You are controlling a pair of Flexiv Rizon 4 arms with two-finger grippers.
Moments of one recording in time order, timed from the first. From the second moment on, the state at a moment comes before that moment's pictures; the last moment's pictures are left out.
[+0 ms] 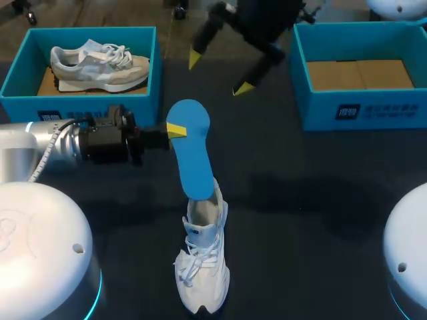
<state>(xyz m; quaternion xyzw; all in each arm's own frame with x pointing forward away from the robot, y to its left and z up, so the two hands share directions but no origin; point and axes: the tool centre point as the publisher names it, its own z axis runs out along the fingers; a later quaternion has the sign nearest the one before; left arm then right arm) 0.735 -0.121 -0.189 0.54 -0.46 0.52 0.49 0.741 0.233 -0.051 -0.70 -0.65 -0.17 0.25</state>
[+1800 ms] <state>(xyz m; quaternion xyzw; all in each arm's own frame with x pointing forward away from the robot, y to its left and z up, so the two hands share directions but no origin) 0.735 -0.121 -0.189 0.54 -0.46 0.52 0.49 0.722 0.304 -0.084 -0.71 -0.70 0.05 -0.03</state>
